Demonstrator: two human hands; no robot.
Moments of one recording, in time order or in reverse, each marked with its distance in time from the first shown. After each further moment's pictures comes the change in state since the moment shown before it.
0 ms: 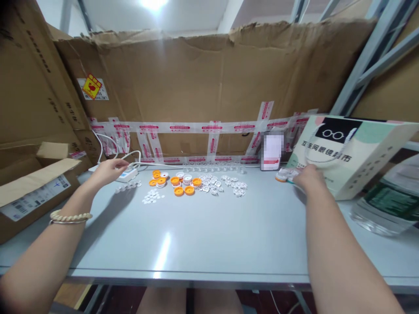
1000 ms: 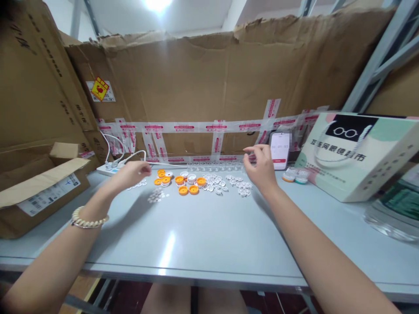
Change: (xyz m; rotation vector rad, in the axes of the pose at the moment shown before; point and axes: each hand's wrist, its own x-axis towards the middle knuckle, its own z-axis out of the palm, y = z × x) left_hand -0.023 0.053 0.005 0.135 -0.186 0.267; right_hand -0.086 -0.101 0.022 0.554 0.137 -0.777
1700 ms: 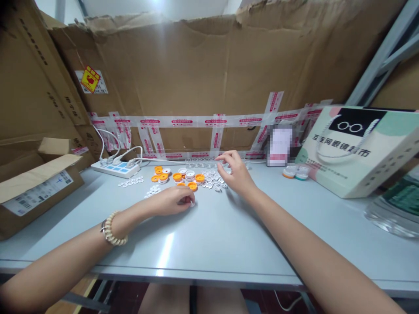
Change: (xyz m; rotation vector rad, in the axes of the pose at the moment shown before) left_hand -0.009 0.094 0.062 -0.344 -0.172 0.620; right_hand -0.020 -0.050 0.021 0.168 -0.325 -0.046
